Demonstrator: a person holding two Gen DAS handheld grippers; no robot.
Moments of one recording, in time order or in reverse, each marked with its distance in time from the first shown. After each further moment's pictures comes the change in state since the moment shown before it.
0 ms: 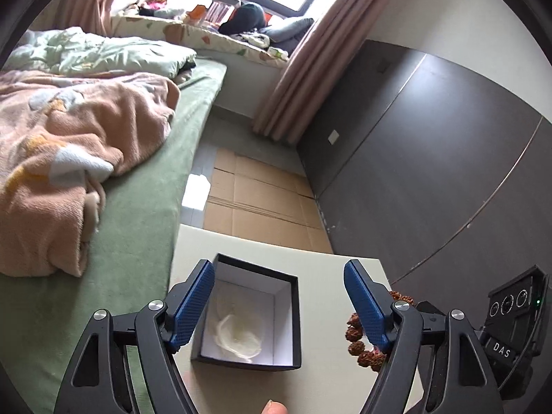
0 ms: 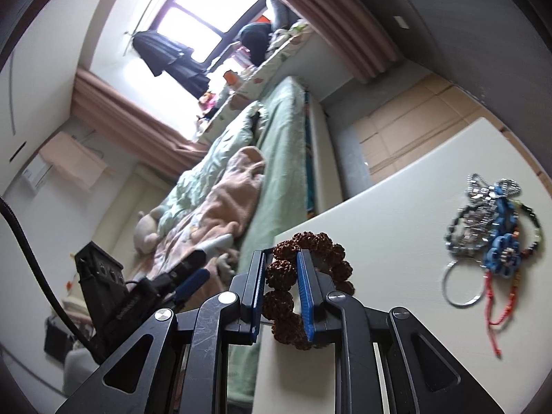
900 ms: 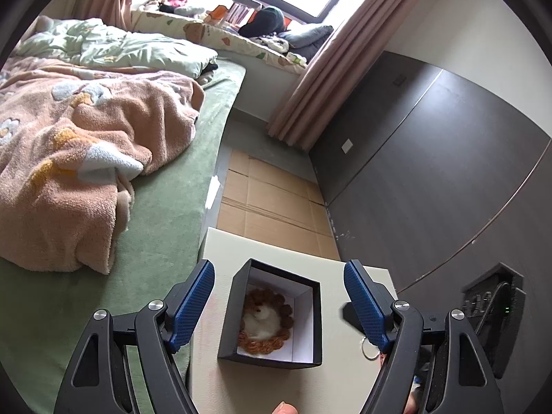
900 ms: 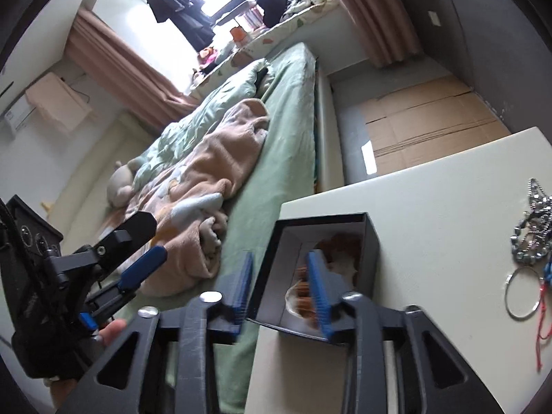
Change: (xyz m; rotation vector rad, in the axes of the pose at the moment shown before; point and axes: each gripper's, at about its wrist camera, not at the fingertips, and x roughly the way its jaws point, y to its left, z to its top) left arm -0.015 0.027 0.009 -0.059 -0.015 0.028; right arm 0.083 0.039 -0.015 -0.140 0.101 -0.150
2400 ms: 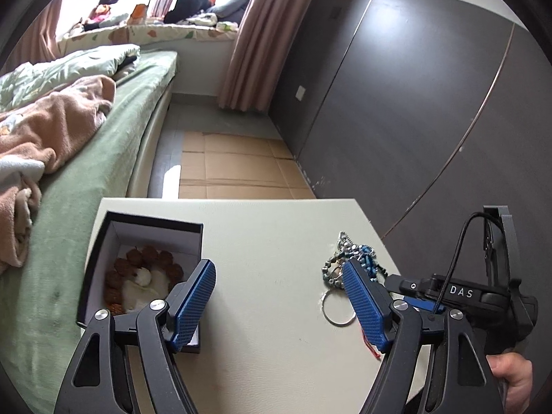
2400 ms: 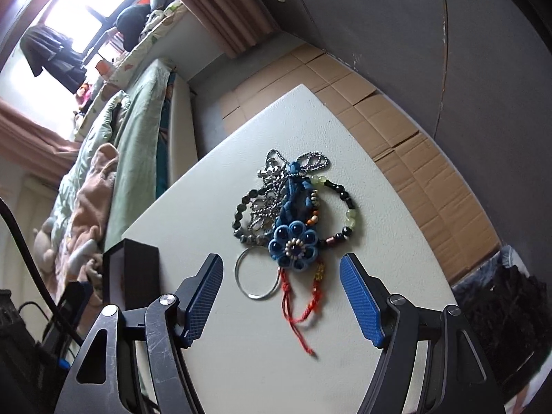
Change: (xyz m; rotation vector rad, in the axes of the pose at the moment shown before) left arm 0.078 -0.121 -0.075 0.272 0.137 -0.022; right arm -0.097 -0.189 -0.005 0.338 0.092 -0.349
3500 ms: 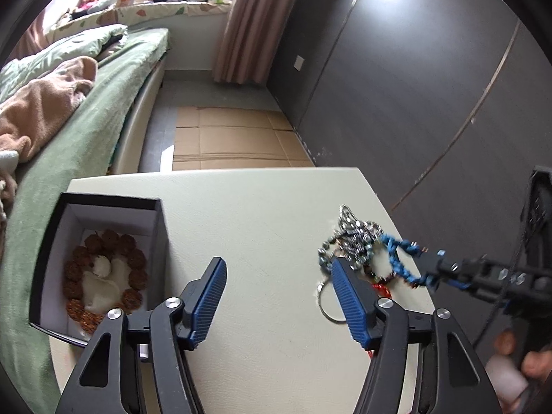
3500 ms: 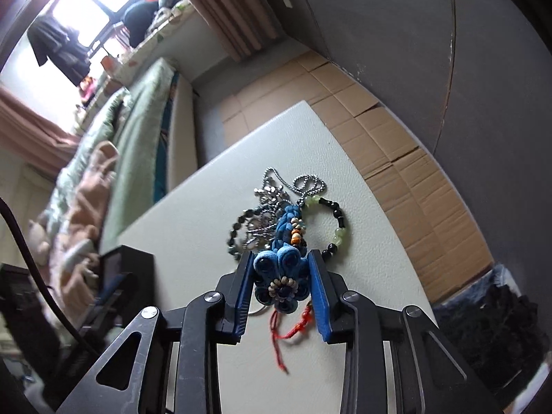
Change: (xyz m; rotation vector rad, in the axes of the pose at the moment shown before) left arm 0.050 -0.020 -0.010 0.032 0.116 0.009; right arm -0.028 -0.010 0.013 -0.041 -0.035 0.008
